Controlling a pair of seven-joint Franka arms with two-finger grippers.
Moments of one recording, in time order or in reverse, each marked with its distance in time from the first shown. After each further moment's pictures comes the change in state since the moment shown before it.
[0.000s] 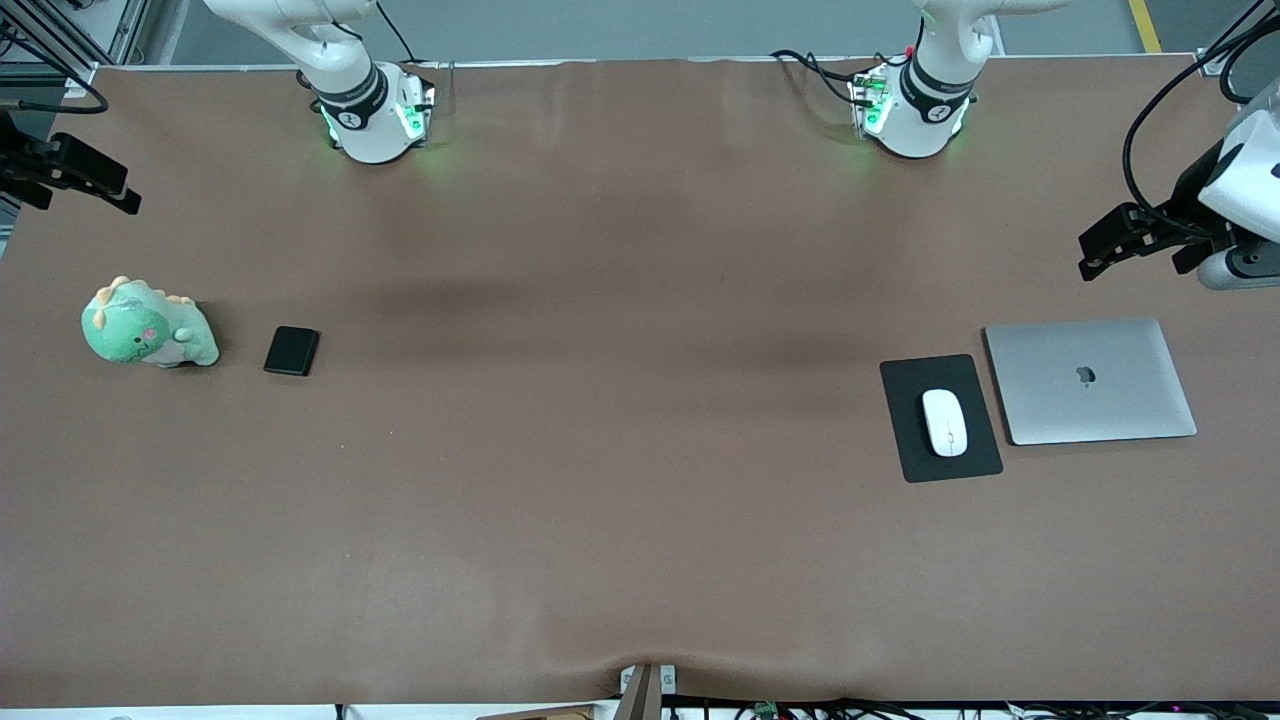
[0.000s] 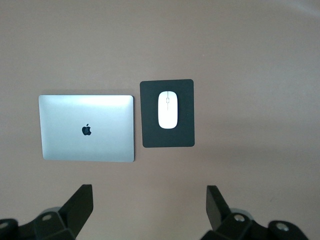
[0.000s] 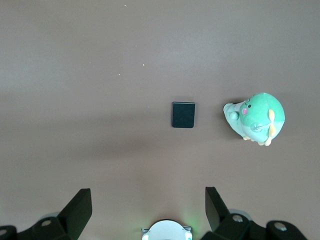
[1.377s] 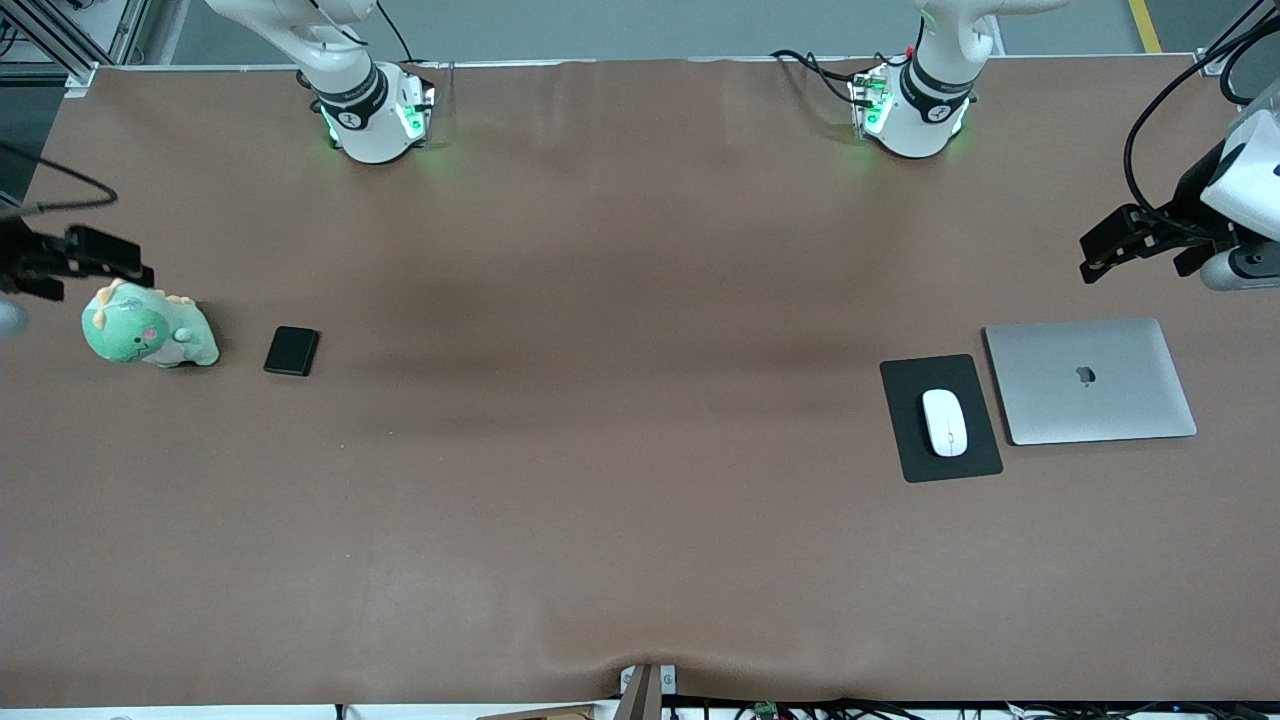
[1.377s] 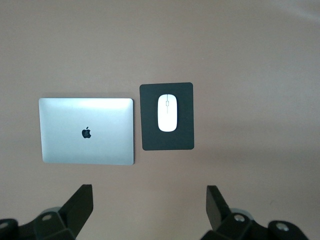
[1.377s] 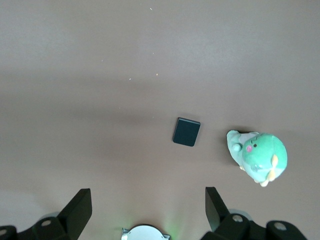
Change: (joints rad) left arm 0.000 0.000 0.000 0.000 0.000 0.013 0.000; right arm -0.044 0.283 0.081 0.330 0.000 -0.113 -0.158
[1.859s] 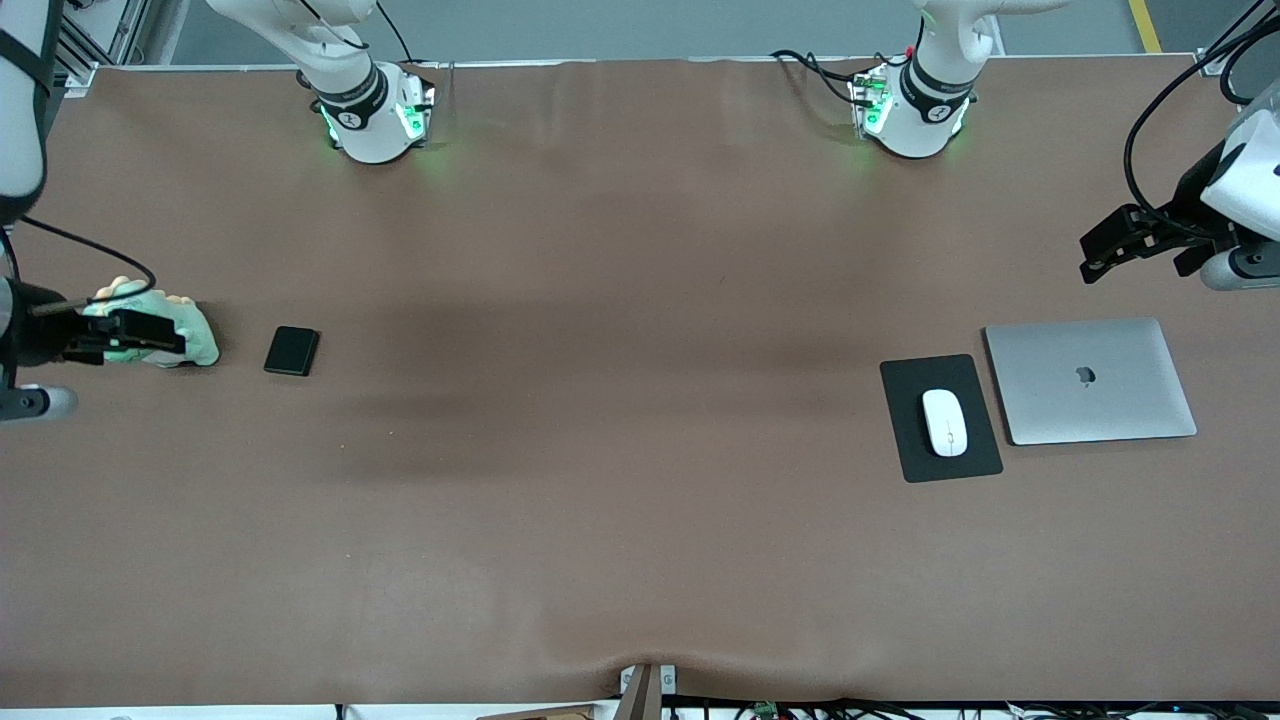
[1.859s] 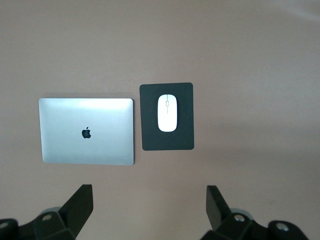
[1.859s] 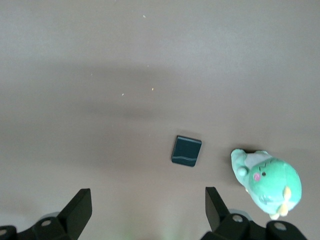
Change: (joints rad) left arm 0.000 0.000 0.000 0.000 0.000 0.001 0.000; right arm -0.024 0.144 0.010 0.005 0.002 0.107 -0.005
